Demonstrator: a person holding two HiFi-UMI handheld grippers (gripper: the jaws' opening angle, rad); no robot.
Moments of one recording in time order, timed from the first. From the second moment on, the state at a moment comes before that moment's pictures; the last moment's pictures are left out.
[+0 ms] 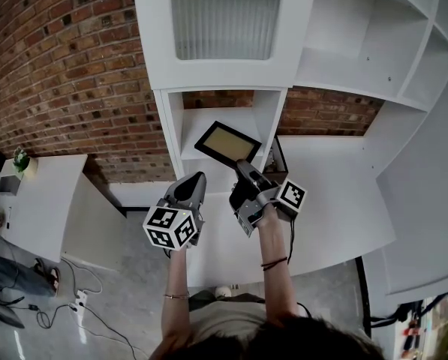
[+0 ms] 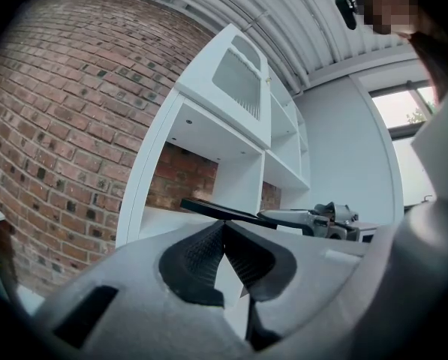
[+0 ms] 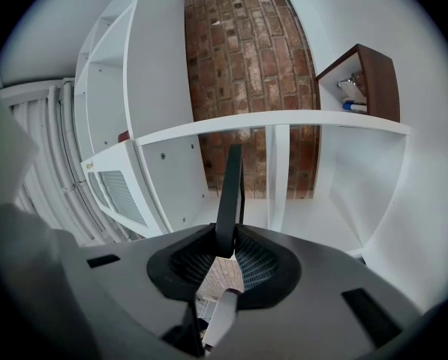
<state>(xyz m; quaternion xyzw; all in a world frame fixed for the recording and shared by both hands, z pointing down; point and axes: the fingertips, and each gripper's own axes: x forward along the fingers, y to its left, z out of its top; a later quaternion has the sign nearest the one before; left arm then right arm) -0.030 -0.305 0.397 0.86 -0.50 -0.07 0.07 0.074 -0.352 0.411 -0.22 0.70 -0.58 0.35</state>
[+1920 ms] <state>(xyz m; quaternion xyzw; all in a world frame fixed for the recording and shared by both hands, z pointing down) -0.046 -0.370 0.421 0.87 -0.48 -0.06 0.10 0.050 -0.413 0.439 -0.26 0.66 -0.62 0.34</state>
